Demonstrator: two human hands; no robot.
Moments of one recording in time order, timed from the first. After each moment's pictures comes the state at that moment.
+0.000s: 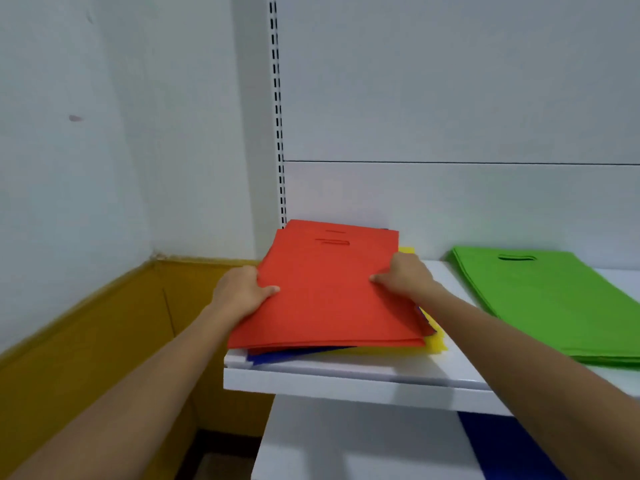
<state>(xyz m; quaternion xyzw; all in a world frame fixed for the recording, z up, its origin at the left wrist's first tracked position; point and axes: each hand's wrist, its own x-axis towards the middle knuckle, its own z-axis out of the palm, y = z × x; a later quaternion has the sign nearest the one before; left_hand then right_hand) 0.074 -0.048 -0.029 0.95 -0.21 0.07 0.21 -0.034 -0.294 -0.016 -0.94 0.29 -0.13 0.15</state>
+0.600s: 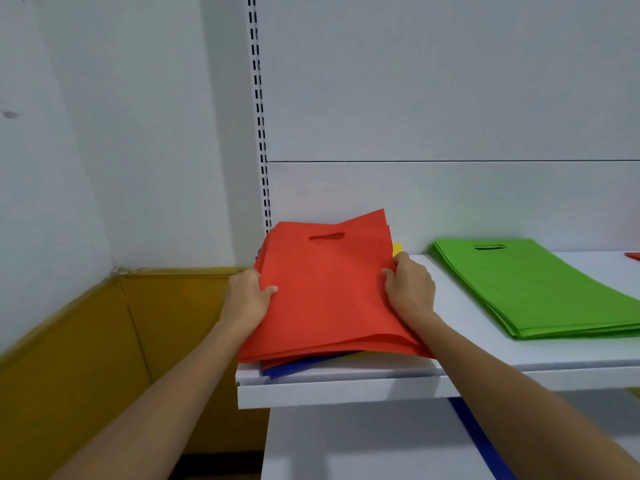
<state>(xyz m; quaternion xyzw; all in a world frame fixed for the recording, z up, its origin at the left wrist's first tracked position) 0.089 -0.056 -0.041 0.90 -0.23 0.10 0.34 -0.047 -0.257 -0.045 -0.86 0.37 -0.33 0.12</state>
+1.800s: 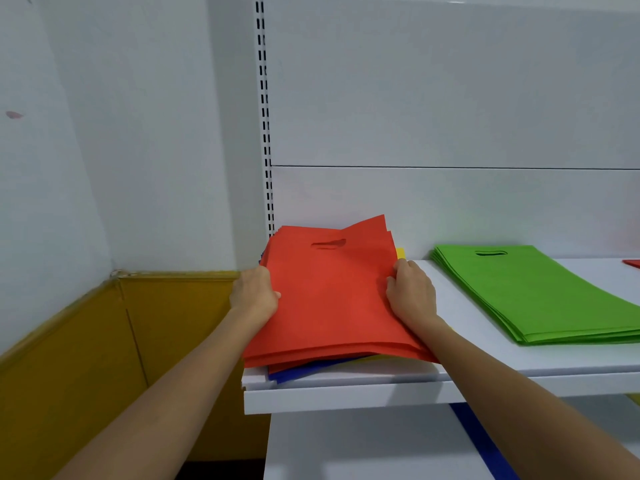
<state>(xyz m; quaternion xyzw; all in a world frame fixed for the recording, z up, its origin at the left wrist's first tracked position) 0.086 -0.064 -0.023 0.96 -0.22 0.07 0.18 -0.042 -0.256 -0.049 -0.88 0.35 -0.32 0.09</state>
